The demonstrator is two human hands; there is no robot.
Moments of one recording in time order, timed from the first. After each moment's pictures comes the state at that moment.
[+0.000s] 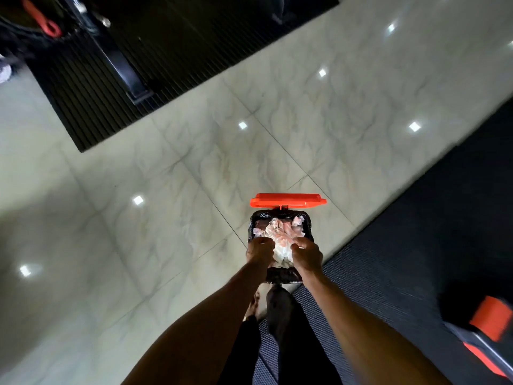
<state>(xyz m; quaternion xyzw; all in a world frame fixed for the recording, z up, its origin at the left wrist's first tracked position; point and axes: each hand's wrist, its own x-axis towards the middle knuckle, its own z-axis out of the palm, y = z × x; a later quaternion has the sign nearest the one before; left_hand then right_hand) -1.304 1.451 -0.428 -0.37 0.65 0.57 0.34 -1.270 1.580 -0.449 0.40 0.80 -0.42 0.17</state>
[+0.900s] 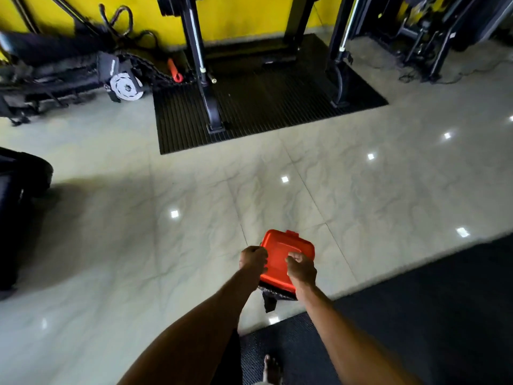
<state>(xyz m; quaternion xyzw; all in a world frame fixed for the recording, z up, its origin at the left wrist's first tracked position) -1.162 1.452 -0.270 -0.41 0.60 0.66 0.18 -1.160 1.584 -0.292 0.29 0.79 -0.51 0.19</state>
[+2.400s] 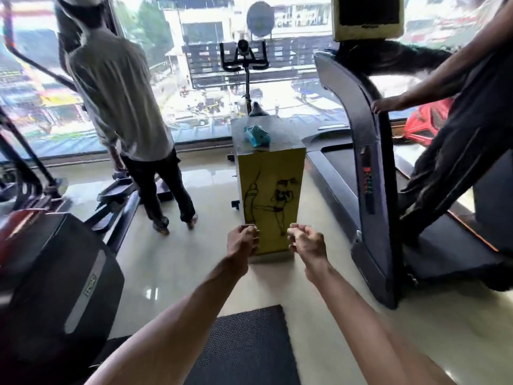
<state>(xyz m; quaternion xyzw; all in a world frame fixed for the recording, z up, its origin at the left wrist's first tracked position) -0.334 0.680 -0.093 -0.65 0.21 0.48 -0.56 -0.489 0.627 -0.117 -0.45 0.58 -0.41 0.55</state>
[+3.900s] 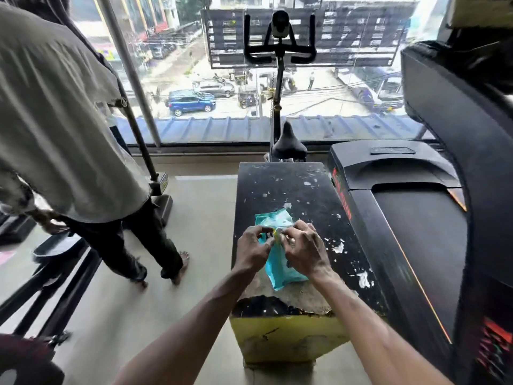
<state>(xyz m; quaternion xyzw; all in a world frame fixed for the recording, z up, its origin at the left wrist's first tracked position) -0.059 -0.022 -0.133 -0.75 0.40 0.29 -0.44 -0.199 -0.089 -0.134 -0.84 0.47 -0.20 0.19</state>
